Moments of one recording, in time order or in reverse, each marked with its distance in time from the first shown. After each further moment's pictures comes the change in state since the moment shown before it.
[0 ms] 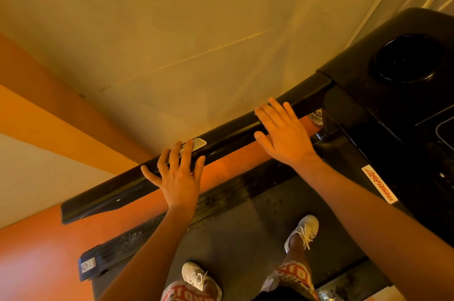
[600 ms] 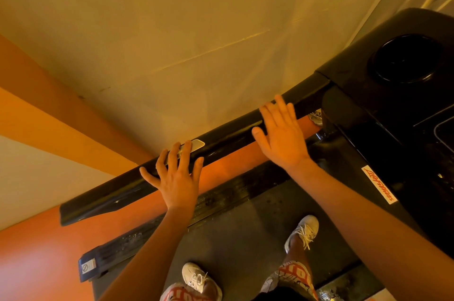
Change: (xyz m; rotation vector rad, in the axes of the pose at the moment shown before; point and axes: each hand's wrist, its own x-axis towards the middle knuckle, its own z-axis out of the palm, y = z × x) left_hand -0.001 0.000 0.001 -0.007 0.030 0.000; right_hand 0.004 -0.015 -0.004 0.077 0.044 0.176
